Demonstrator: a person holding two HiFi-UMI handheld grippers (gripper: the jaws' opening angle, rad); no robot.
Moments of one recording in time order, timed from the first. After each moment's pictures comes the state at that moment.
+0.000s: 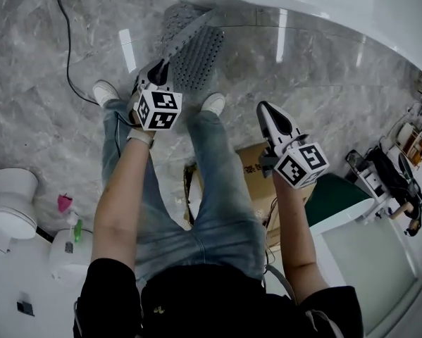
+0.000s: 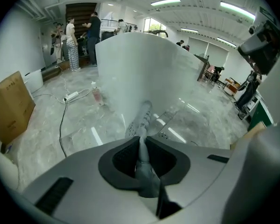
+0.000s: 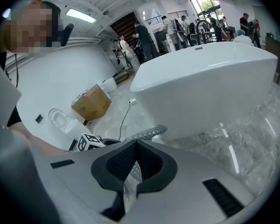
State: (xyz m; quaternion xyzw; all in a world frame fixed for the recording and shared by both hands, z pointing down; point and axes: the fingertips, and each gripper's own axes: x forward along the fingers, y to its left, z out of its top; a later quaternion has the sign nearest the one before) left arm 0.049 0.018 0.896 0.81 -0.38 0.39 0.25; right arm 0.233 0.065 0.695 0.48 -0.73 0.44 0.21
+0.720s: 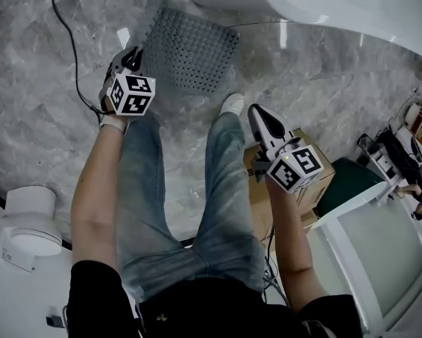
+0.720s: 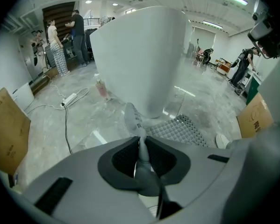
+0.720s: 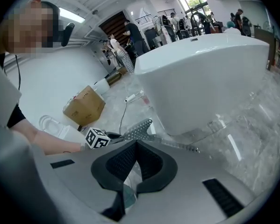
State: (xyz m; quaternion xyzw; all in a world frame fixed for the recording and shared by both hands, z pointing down) left arm -0.088 -0.072 0.994 0.81 -0.31 0.45 0.19; right arm 0.125 0.036 0.758 0.51 -0.69 0.47 0.19
